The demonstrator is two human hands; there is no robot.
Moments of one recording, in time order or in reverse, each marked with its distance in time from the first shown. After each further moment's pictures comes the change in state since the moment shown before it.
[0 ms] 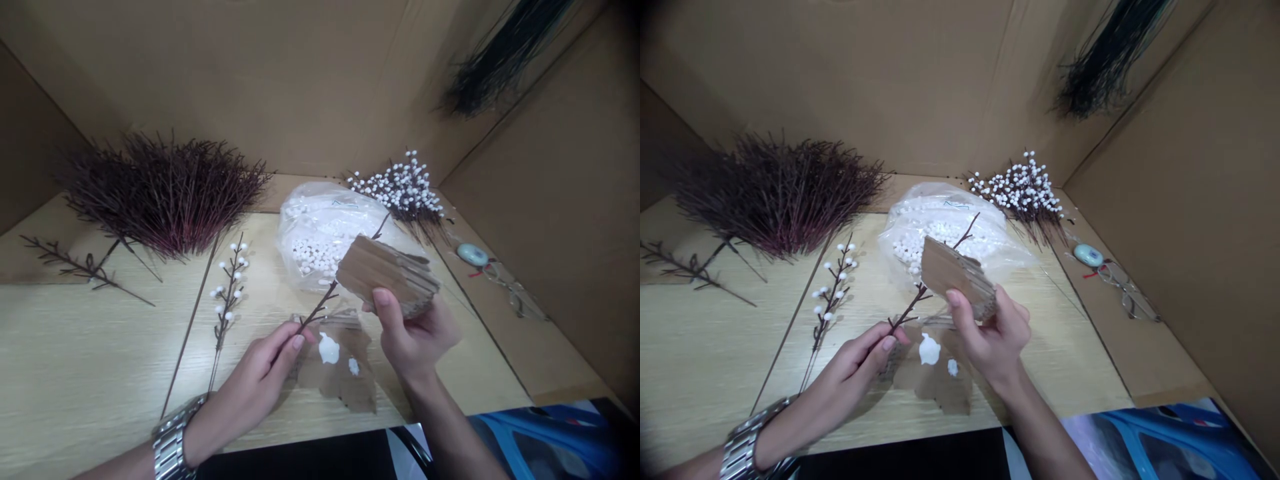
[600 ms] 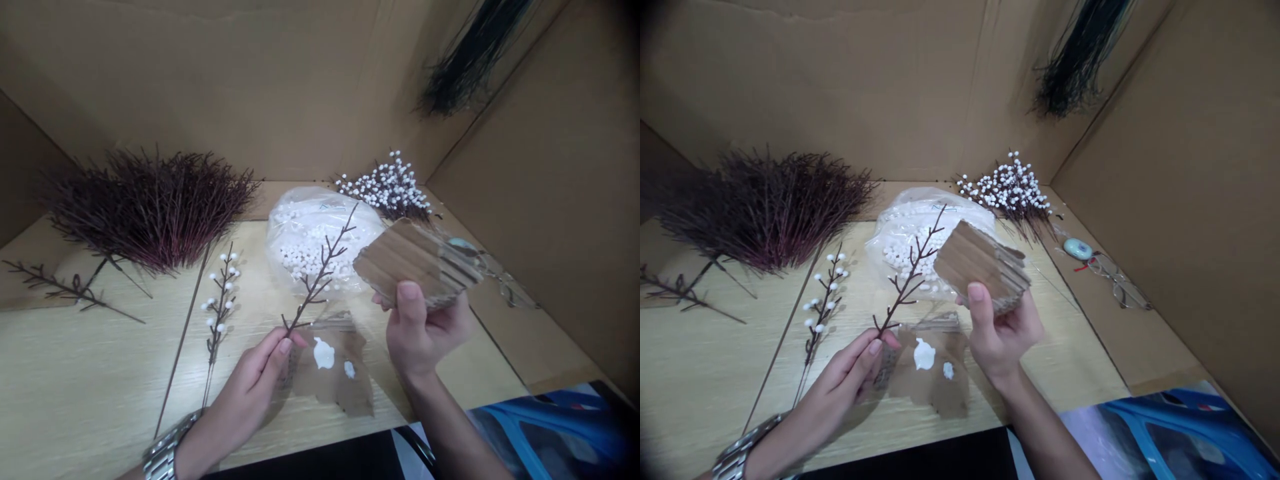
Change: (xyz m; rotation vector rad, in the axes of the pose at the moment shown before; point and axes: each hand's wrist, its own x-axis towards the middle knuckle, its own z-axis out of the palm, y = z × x) left_hand -0.001 -0.009 0.001 -0.078 0.029 -0.098; right_hand 0.012 -0.009 0.003 0.296 0.219 0.161
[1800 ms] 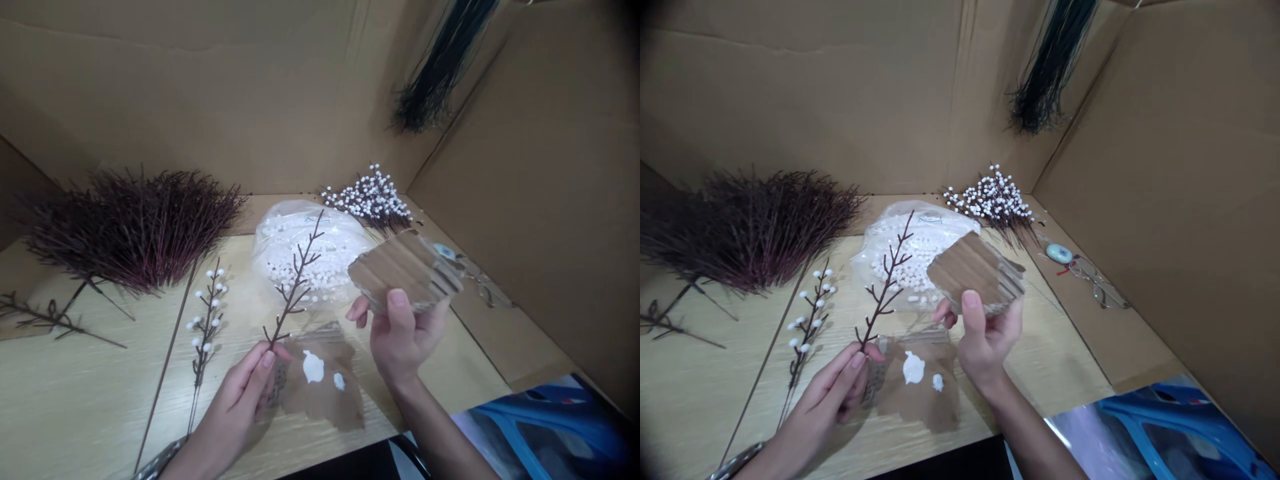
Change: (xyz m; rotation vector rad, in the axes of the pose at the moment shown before) left_hand 0.004 -0.014 0.001 -0.138 0.022 -0.028; right_hand 0.003 -0.010 0.005 0.325 -0.055 0.212
